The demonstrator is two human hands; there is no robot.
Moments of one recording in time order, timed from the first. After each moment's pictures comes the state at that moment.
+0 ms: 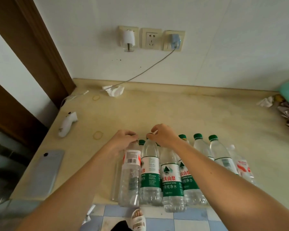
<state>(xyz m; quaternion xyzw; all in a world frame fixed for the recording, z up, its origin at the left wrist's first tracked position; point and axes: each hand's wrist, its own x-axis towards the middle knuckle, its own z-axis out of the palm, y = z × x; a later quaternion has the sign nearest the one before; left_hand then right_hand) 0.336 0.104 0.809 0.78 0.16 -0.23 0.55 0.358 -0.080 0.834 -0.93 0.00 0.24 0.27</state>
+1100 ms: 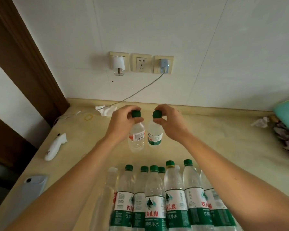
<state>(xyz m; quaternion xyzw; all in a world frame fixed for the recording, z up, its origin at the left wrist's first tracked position) 0.426 0.057 0.899 0.85 -0.04 0.09 0.52 0.436 -0.141 0.915 -0.91 -0.09 -0.02 0.41</state>
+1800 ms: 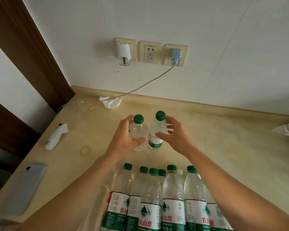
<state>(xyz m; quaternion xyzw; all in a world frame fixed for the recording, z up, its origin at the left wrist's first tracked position) 0.411 0.055 0.813 0.88 0.01 0.03 0.48 0.456 -0.166 0.838 -0.87 -0.06 0.09 0.48</state>
